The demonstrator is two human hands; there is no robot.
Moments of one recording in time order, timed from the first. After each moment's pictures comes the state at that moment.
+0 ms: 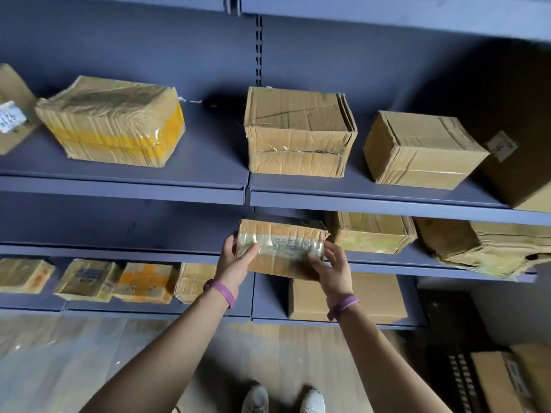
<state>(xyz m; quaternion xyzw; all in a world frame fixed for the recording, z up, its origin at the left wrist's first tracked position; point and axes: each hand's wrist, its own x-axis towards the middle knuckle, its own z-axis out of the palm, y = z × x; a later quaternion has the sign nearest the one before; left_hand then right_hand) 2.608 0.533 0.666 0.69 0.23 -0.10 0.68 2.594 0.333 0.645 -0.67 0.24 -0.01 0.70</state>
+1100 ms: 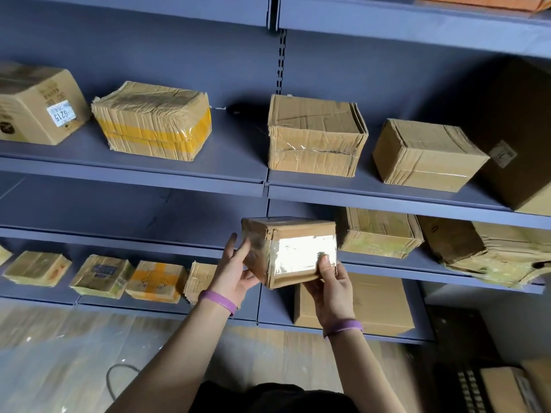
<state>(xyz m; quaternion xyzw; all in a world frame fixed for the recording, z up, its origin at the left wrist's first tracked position) 2.556 0.554 0.692 0.42 0.27 -0.12 0.86 2.528 0.373 0.678 -0.43 0.20 0.00 0.88</state>
